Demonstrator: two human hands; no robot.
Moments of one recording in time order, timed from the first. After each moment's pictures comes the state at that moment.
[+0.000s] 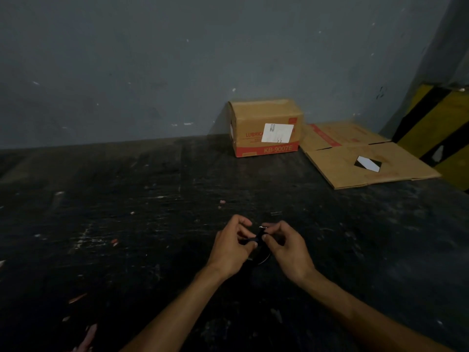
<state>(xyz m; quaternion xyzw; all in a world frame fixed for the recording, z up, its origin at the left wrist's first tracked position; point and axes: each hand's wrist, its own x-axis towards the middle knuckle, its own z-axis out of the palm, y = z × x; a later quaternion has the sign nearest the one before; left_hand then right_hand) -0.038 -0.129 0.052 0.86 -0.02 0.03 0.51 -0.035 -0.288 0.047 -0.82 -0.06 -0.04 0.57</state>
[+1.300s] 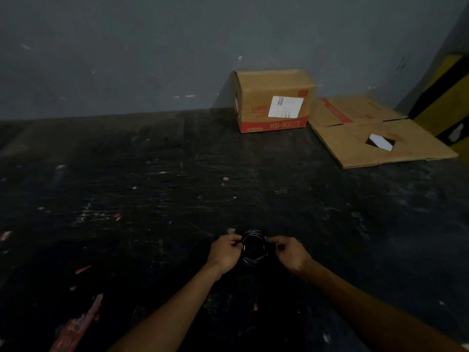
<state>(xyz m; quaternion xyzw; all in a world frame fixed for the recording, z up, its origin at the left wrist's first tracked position) -0.035 -0.114 -0.044 0.86 0.16 -0.12 0.48 -0.011 -0.311 -0.051 -0.90 -0.02 0.21 0.38</state>
